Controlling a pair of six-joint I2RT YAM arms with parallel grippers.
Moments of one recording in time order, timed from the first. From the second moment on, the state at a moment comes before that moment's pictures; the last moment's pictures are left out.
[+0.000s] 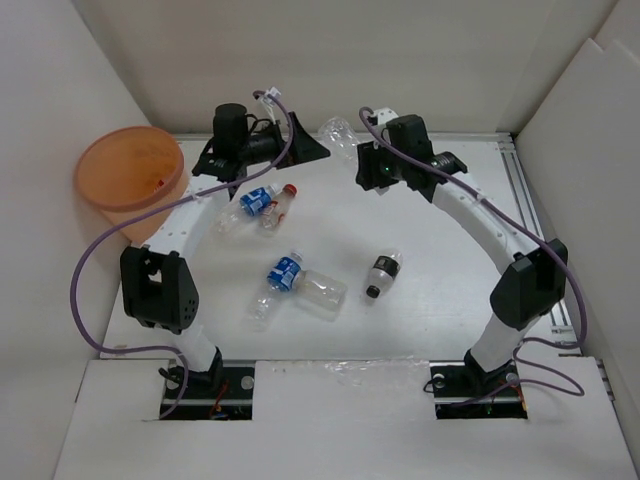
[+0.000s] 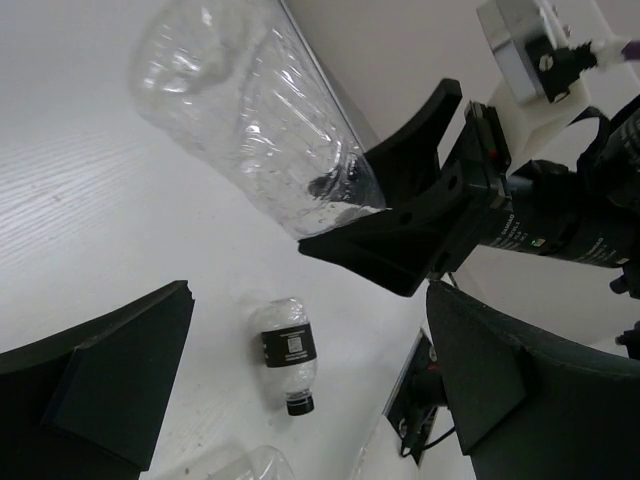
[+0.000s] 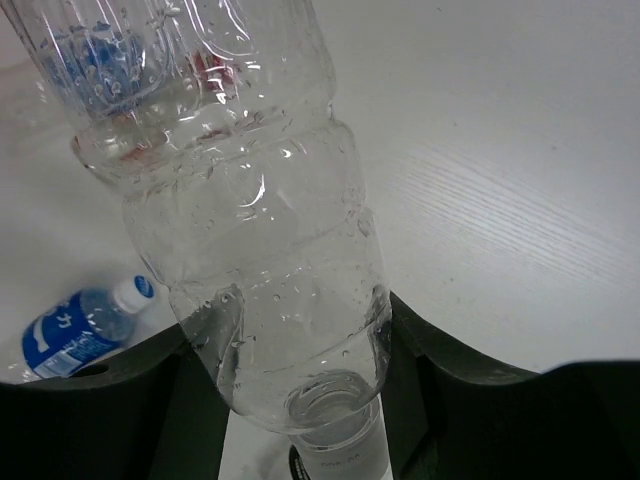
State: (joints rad) left arm -0.23 1.67 1.50 -0.11 0.80 -0.63; right arm 0.48 1.71 1.63 -0.55 -0.05 0.11
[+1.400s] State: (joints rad) left arm 0.25 1.63 1.72 -0.28 0.40 -0.63; right arm 0.52 1.37 1.29 -0.40 -0.08 0.19
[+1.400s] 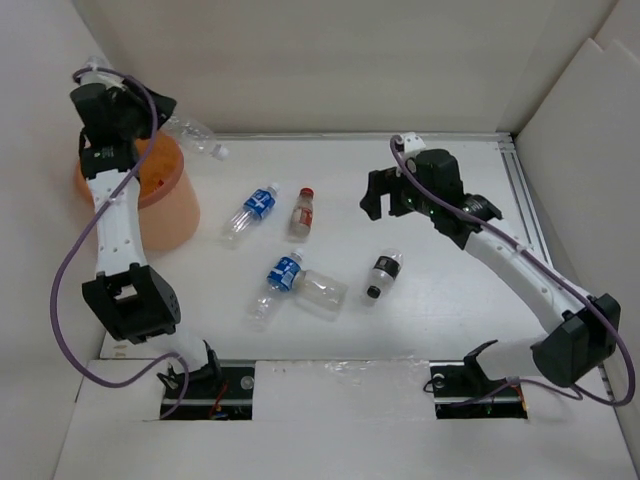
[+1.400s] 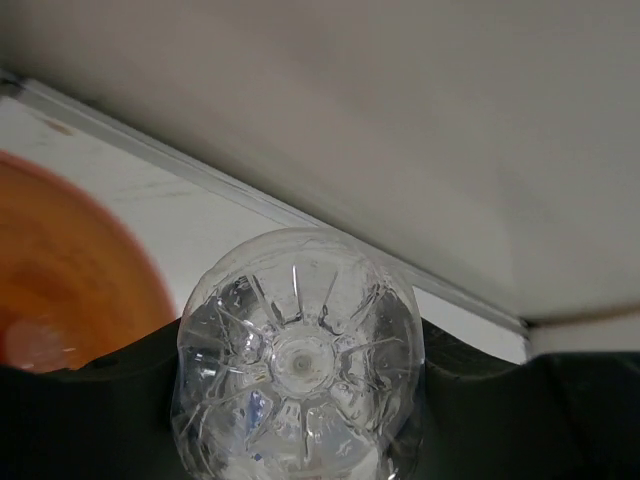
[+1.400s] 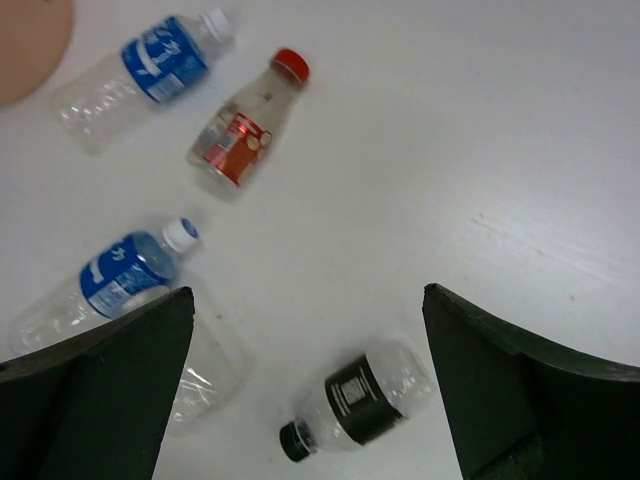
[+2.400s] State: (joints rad) left arm 0.34 1.59 1.78 -0.46 -0.33 -0.43; right arm 0.67 1.16 0.70 -0.48 0.20 0.64
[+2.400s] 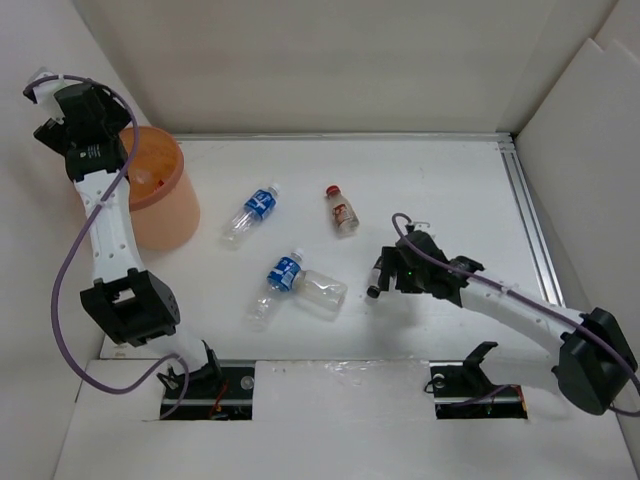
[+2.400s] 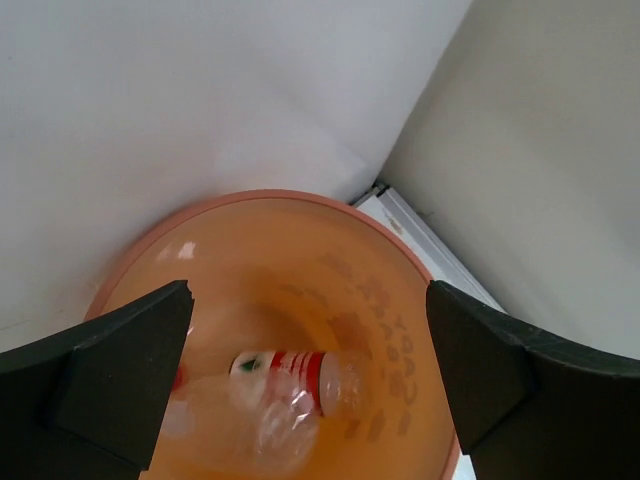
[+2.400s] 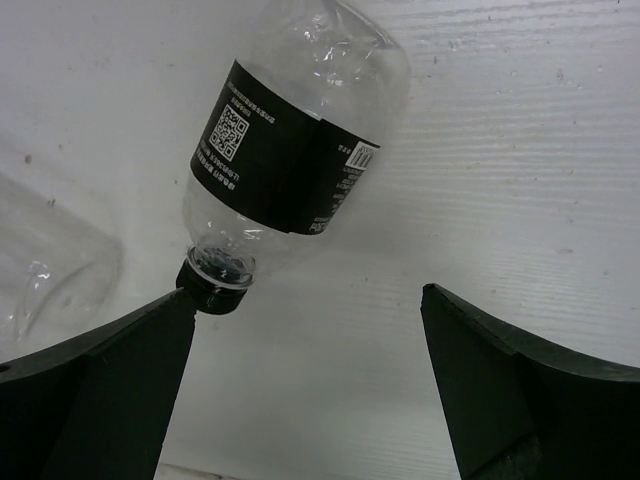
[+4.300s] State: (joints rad) left arm -0.19 1.61 1.74 -0.40 0.56 -0.39; right arm 0.62 1.03 0.91 -0.25 0.28 0.53
